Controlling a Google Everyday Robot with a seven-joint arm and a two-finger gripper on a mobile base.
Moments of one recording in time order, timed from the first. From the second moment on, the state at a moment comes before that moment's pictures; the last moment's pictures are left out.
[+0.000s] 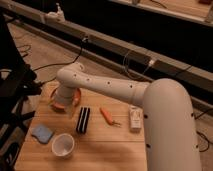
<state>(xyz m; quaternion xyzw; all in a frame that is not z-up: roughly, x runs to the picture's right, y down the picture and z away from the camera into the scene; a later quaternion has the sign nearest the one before) -0.236 0.112 0.766 -0.23 -0.38 -0.42 0.79</state>
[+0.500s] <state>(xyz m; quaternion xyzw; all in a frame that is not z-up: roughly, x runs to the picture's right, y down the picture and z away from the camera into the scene) -0.238 0.117 0.772 -0.23 -0.38 -0.42 0.79</state>
